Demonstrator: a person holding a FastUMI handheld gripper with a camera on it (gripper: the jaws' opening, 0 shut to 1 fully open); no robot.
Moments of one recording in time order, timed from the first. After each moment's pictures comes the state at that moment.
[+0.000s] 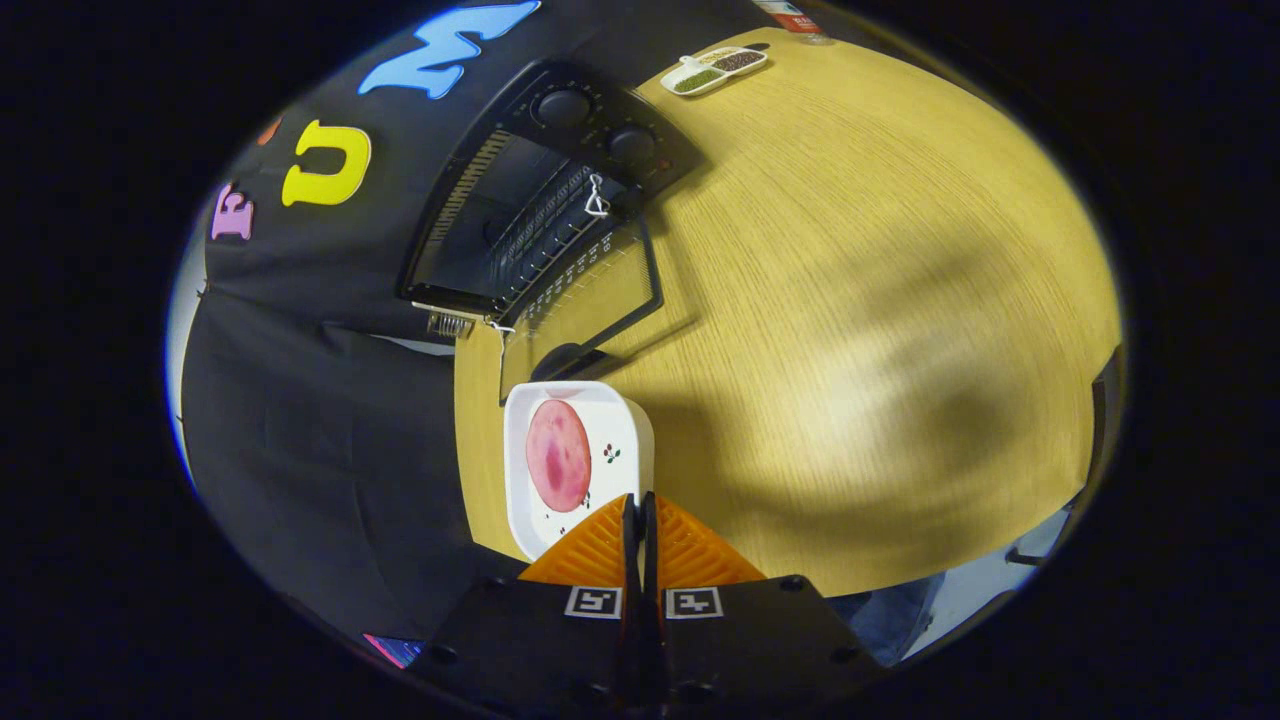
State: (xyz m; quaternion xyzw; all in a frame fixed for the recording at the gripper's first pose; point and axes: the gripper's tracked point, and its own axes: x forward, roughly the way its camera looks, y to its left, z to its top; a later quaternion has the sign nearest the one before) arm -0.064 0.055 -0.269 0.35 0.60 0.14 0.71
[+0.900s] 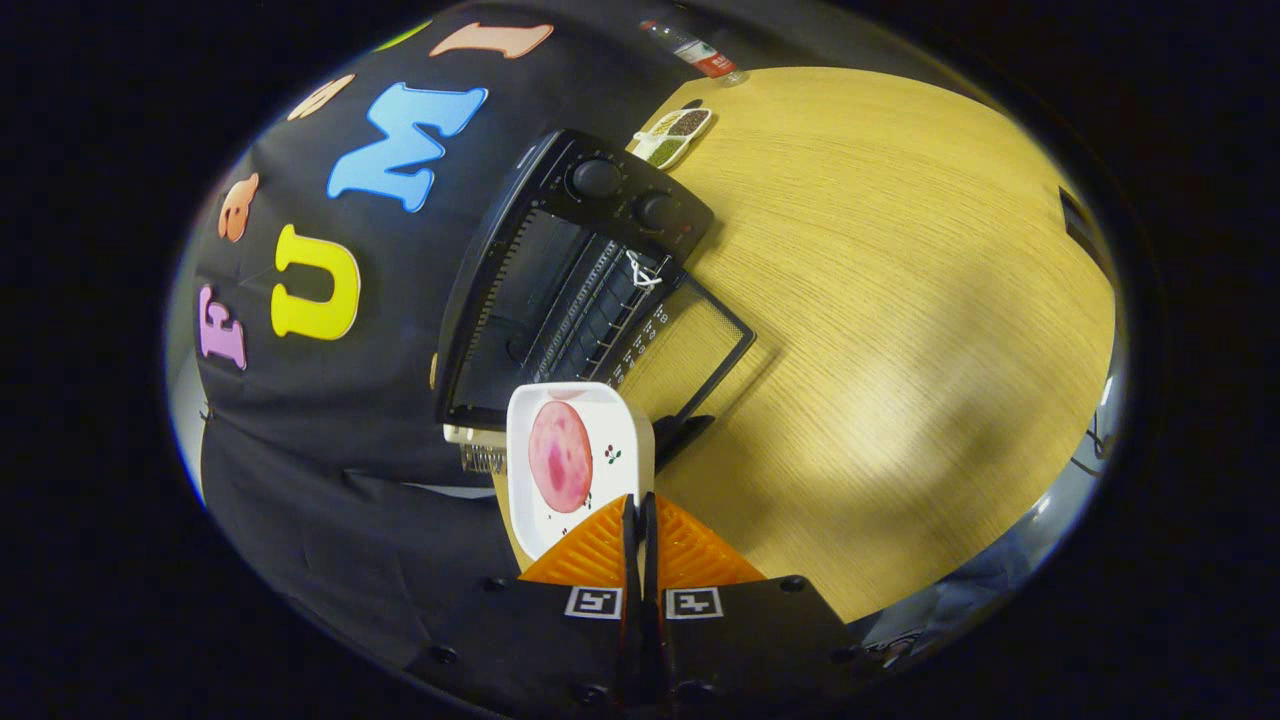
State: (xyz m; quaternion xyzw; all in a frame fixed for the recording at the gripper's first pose) arm 0.003 0.123 -0.249 0.49 0.46 -0.03 0.74
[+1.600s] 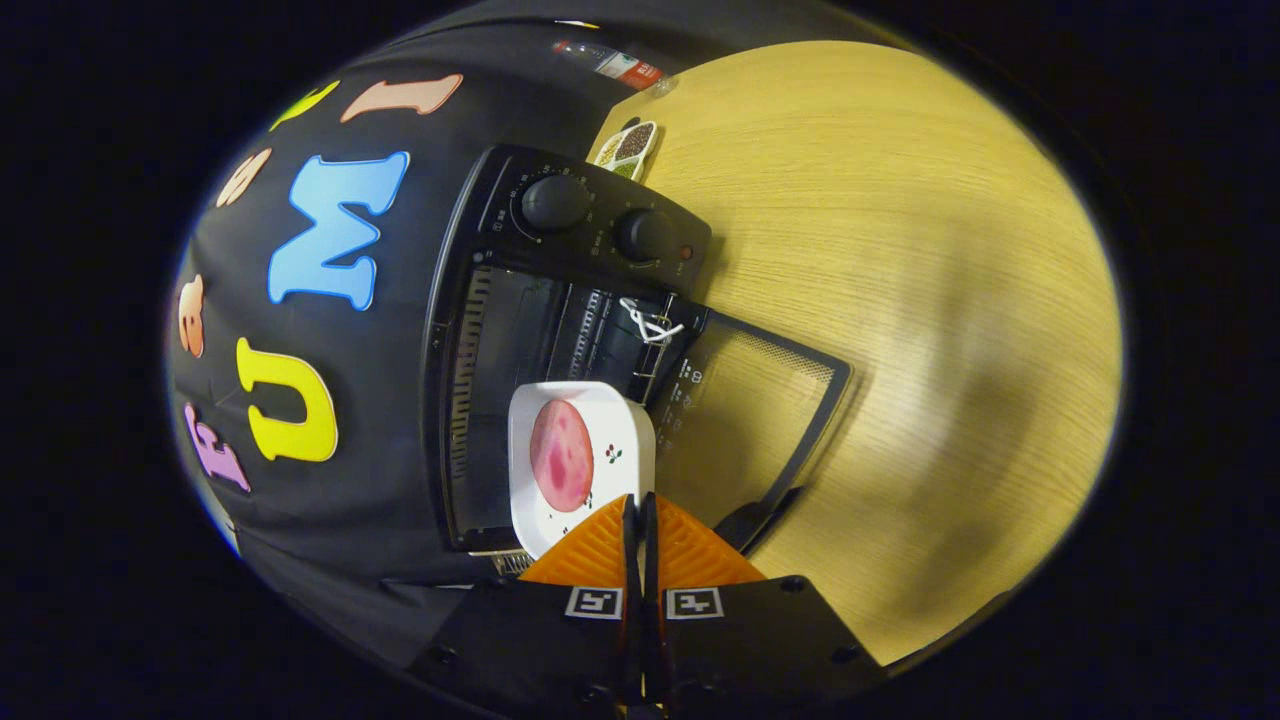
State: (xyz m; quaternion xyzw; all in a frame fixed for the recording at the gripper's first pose) arm 0.104 0.145 -0.281 0.57 0.39 -0.13 0.71
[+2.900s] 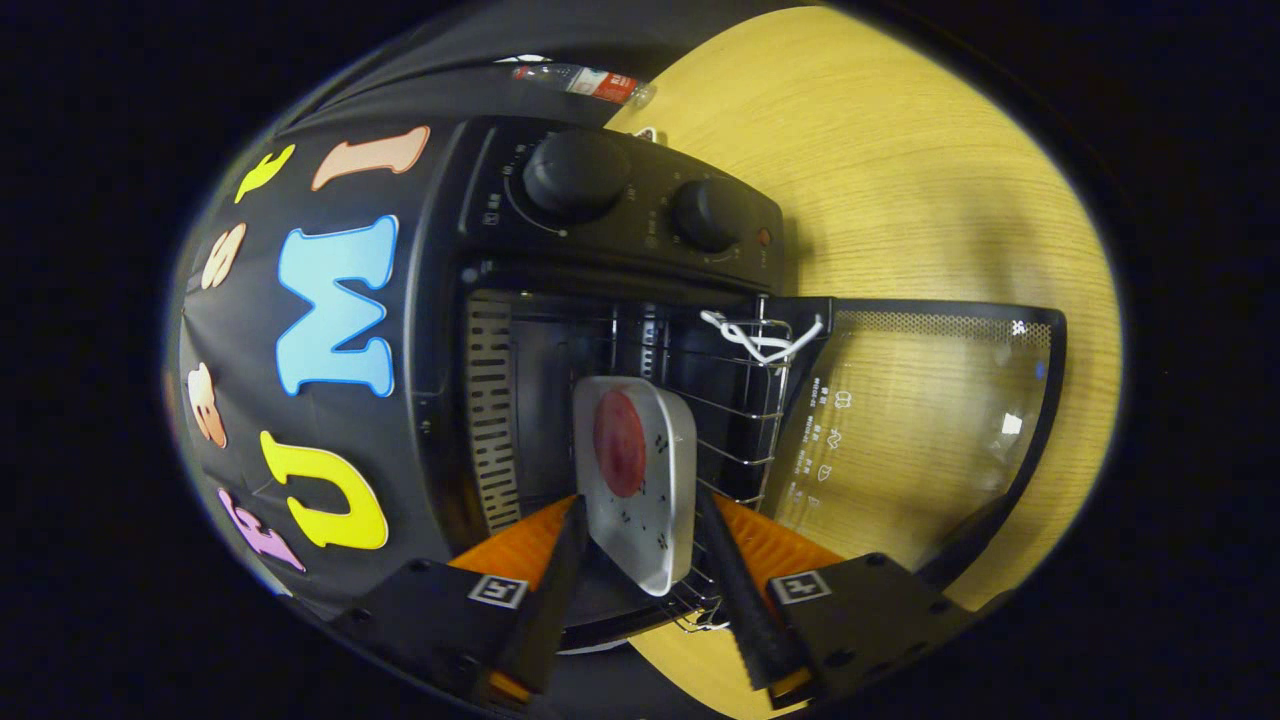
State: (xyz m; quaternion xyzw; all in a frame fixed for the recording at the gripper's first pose) arm 0.192 0.158 -0.278 0.63 0.29 -0.14 0.71
